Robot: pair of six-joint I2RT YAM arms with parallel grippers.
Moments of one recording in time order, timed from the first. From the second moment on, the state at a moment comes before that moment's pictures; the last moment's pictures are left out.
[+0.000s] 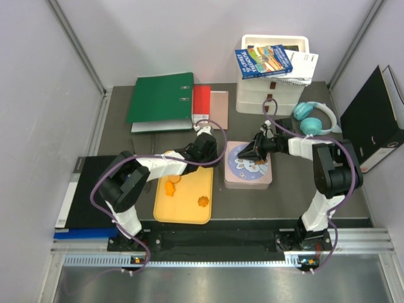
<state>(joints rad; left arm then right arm) -0.76 1.76 0.98 0.04 -0.07 -0.76 0.17 1.78 0.92 -0.11 -0.92 0.85</state>
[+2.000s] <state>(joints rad) -0.74 1.40 1.15 -0.25 0.11 -0.55 0.18 1.36 1.17 -0.30 -0.57 0.76</state>
